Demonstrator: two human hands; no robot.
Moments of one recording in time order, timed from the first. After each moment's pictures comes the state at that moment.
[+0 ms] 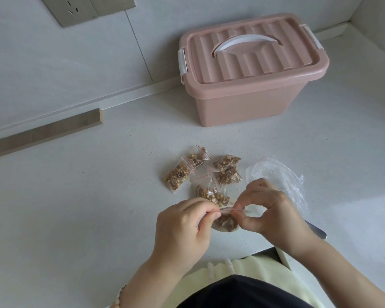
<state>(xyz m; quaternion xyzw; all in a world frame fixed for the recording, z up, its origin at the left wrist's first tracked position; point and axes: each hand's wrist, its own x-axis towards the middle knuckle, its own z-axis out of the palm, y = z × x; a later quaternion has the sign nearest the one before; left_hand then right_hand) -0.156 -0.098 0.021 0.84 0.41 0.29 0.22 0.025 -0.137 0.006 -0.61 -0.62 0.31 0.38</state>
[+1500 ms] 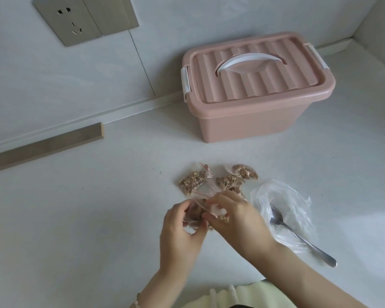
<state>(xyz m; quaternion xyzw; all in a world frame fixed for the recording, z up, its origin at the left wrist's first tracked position) -0.150 -0.075 -0.044 0.66 0.60 0.31 0.33 -0.012 -0.087 -0.012 -0.68 -0.61 0.28 0.30</state>
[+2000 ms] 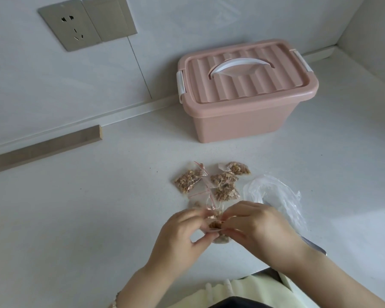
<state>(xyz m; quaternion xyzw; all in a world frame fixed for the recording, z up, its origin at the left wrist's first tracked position) -0.161 -0.079 -0.014 0.82 0.39 0.27 0.32 0.021 -0.124 0.014 -0.54 -0.79 0.14 0.26</state>
